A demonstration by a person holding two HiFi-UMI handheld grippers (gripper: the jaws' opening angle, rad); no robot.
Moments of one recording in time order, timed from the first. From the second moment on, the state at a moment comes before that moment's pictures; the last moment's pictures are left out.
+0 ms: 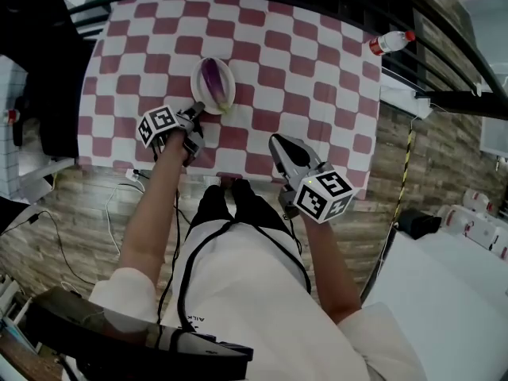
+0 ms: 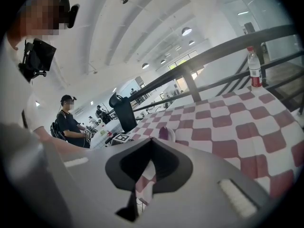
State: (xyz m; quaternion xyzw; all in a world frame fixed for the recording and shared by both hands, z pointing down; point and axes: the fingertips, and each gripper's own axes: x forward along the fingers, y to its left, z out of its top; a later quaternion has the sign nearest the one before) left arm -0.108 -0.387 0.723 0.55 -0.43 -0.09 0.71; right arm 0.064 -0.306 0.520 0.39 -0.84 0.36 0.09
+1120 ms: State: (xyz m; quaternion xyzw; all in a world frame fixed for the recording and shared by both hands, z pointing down) left arm -0.125 -0.339 0.661 0.62 -0.40 -0.11 0.67; right arm 0.102 -0.255 0.484 0.43 -0.84 0.33 0.07
